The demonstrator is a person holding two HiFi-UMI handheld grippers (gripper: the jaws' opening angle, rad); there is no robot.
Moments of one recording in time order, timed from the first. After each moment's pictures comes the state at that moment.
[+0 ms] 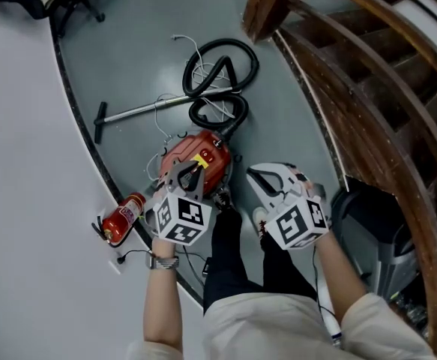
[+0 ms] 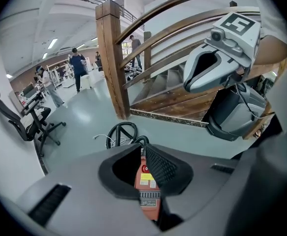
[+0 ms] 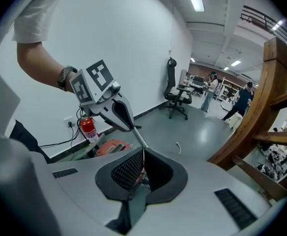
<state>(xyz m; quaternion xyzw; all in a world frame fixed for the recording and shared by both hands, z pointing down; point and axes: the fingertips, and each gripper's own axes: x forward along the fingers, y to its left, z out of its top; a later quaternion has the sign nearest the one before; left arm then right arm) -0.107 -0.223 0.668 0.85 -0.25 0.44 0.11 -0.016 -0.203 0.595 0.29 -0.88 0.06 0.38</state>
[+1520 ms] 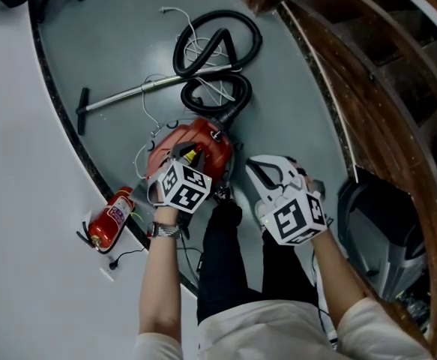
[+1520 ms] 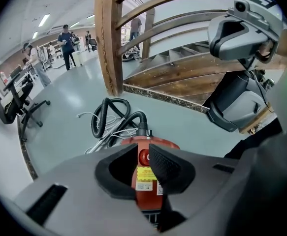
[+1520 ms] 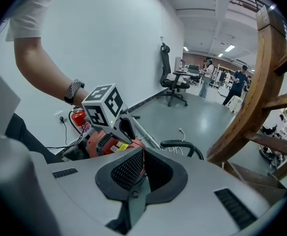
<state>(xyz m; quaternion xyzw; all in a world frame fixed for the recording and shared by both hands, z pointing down) -0.106 -0.231 0.867 0.82 -0.20 0.51 0.18 -0.015 -0.211 0.722 0.31 -0.86 0.12 0.39</state>
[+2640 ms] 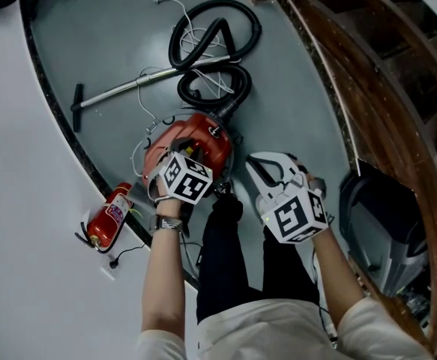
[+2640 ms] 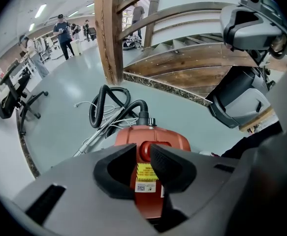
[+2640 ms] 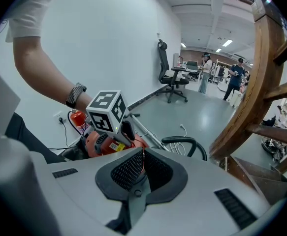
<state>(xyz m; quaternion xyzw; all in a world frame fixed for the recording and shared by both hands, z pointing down) -0.110 -0.228 0.907 0.79 -0.20 0.55 0.21 -0.010 -0.211 0.745 0.30 -0.86 0.14 0.40</state>
